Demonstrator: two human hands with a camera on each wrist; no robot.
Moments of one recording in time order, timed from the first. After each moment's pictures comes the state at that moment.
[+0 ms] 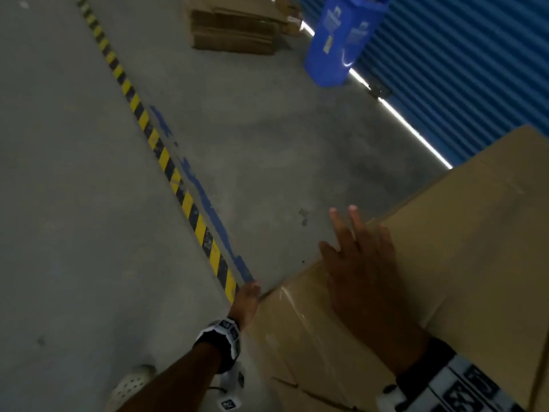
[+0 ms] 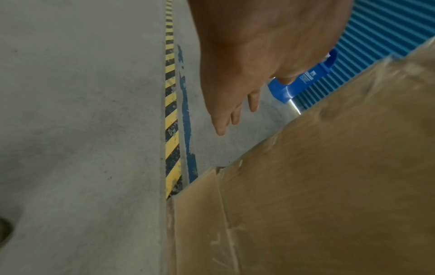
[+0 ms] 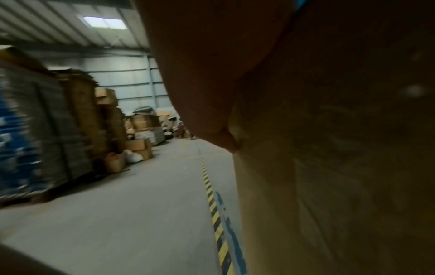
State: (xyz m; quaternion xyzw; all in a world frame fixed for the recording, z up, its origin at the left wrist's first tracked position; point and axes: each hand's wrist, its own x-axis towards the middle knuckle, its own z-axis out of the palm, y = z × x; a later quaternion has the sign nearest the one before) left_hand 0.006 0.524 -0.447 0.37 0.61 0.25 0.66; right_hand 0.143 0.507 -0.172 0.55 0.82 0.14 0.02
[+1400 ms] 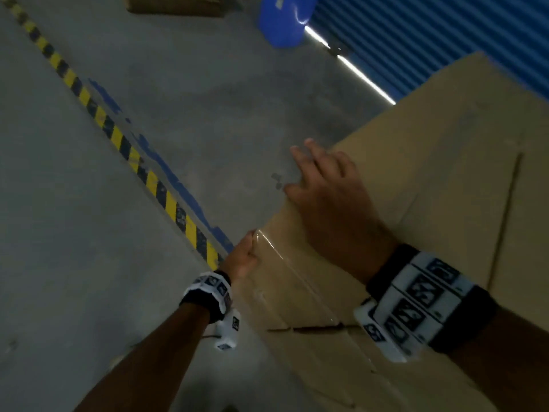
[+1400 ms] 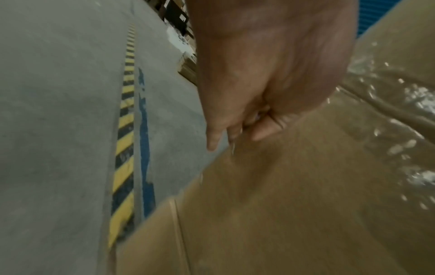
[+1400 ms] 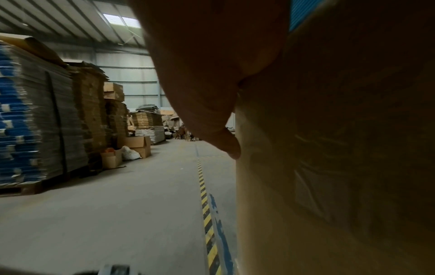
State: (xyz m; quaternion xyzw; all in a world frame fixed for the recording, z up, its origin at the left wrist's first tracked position) left_hand 0.029 0.514 -0.446 0.61 0.48 0.20 0.59; right_hand 0.136 0.475 -0.157 0.57 0.80 0.16 0.13
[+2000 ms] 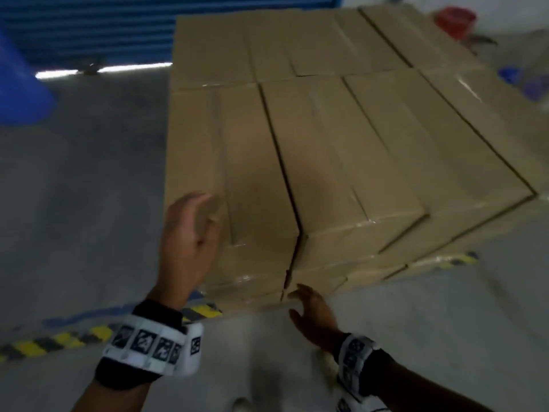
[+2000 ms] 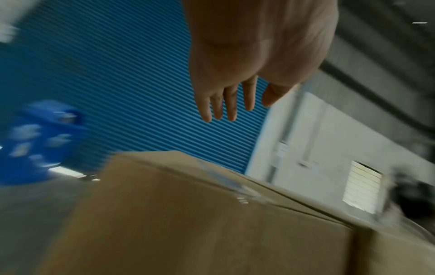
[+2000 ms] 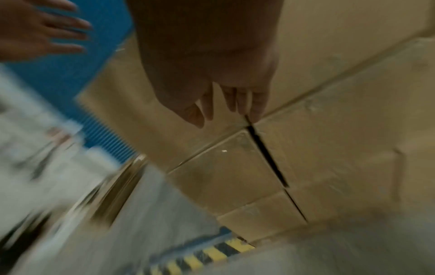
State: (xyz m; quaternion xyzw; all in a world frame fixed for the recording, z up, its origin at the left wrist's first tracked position) left_hand 0.075 0.525 -0.092 0.88 0.13 0.27 0.36; right_hand 0.115 0.265 -0.238 0.89 0.22 -0.31 -0.25
